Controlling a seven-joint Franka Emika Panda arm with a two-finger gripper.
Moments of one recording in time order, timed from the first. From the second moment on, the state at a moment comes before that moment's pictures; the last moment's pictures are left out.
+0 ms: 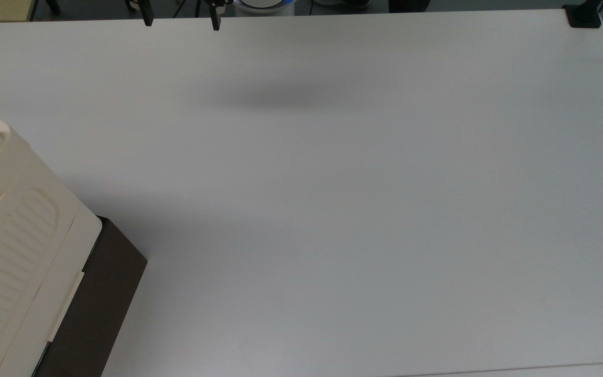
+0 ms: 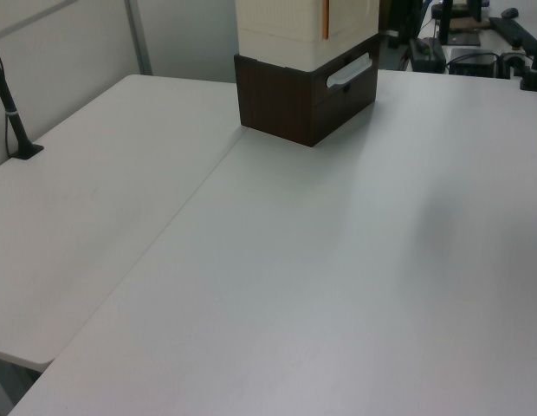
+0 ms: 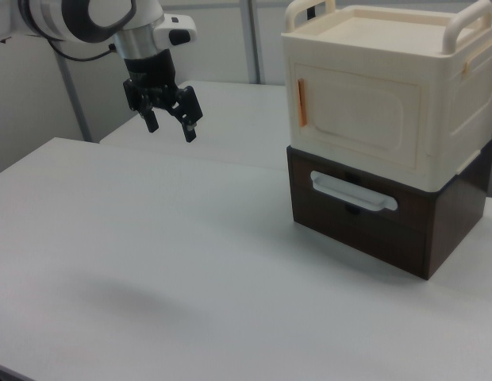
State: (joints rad) arm 0.08 0.01 -0.17 -1.56 0.02 1.69 -0.03
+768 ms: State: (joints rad) arm 0.08 0.01 -0.17 -1.56 0.02 1.69 -0.02
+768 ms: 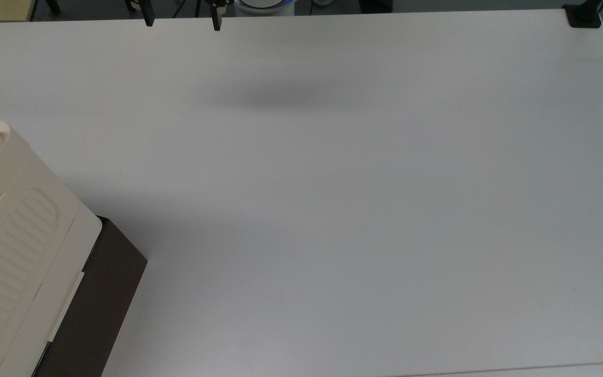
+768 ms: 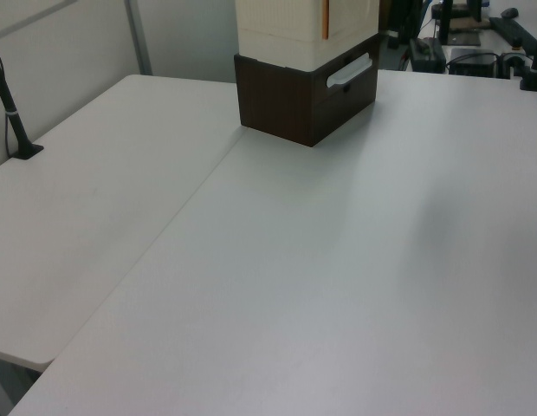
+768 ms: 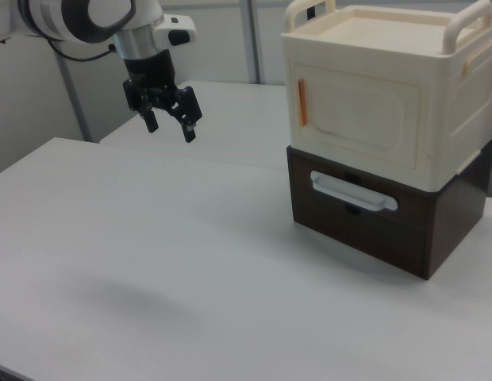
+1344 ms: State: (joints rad) arm 0.05 0.01 -0.17 -1.56 0.02 1.72 -0.06
